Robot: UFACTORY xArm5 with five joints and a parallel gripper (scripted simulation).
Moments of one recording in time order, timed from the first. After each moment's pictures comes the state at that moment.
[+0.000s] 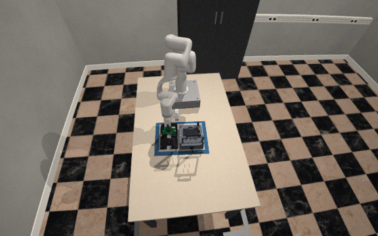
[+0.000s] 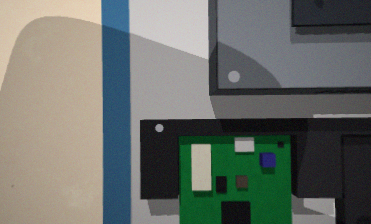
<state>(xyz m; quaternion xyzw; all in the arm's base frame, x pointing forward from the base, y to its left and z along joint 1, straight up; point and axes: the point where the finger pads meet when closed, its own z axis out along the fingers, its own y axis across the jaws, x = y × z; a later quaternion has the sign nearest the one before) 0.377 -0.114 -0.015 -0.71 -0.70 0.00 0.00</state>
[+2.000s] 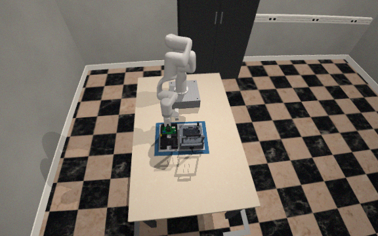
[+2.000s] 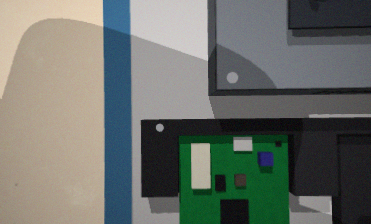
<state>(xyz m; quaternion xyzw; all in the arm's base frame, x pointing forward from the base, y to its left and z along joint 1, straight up) 0.377 -0.114 -0.011 -0.71 -0.70 0.00 0.00</state>
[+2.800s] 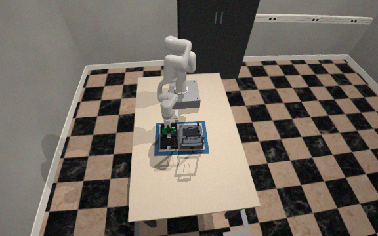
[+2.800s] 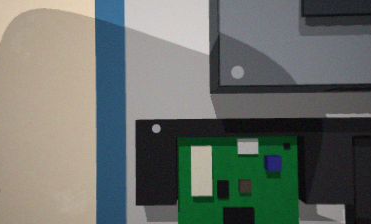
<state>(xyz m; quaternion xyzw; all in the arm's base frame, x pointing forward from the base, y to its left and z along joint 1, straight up) 0.377 -0.114 -0.028 -0.71 -0.70 0.00 0.00</state>
